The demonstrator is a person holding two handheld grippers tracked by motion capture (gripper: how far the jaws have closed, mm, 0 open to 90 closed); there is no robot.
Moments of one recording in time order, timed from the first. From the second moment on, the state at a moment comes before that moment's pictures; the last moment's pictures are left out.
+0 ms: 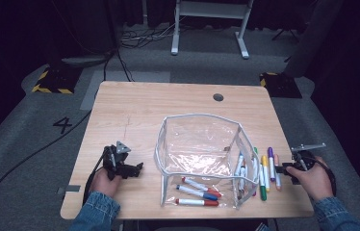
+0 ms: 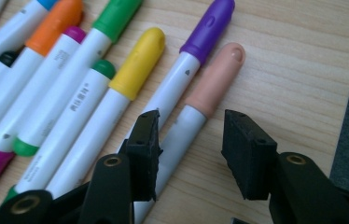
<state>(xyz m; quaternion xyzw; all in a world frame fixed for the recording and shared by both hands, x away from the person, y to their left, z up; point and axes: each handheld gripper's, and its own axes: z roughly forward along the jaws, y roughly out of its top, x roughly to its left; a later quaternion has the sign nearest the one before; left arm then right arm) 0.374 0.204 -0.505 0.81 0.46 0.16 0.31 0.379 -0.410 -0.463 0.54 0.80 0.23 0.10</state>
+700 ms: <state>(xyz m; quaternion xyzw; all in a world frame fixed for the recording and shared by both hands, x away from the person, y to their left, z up) 0.374 0.204 -0.505 0.81 0.46 0.16 0.31 0.379 -0.409 -0.456 0.59 0.77 0.20 0.13</state>
